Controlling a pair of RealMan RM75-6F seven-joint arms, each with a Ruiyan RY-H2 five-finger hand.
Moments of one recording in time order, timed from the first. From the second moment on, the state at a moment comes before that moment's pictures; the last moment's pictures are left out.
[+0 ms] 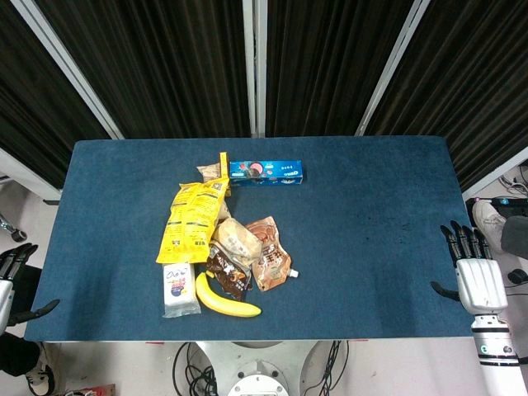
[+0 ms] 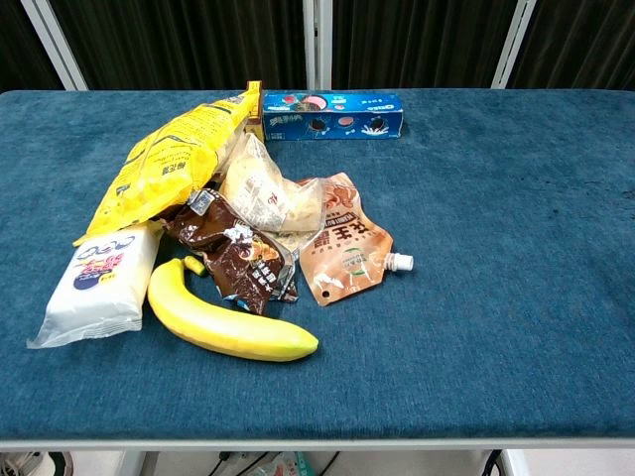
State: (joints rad) left arm -0.03 -1.09 -0.02 -1.44 1.59 1.59 -0.11; right arm 0.19 -1.21 -0.01 -1.56 -1.38 1.51 -0.12
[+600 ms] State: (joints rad) left arm -0.03 -1.08 -0.01 -1.45 1.59 1.59 -0.11; right arm 0.24 -1.20 0.05 -1.65 -1.42 1.41 -0.14
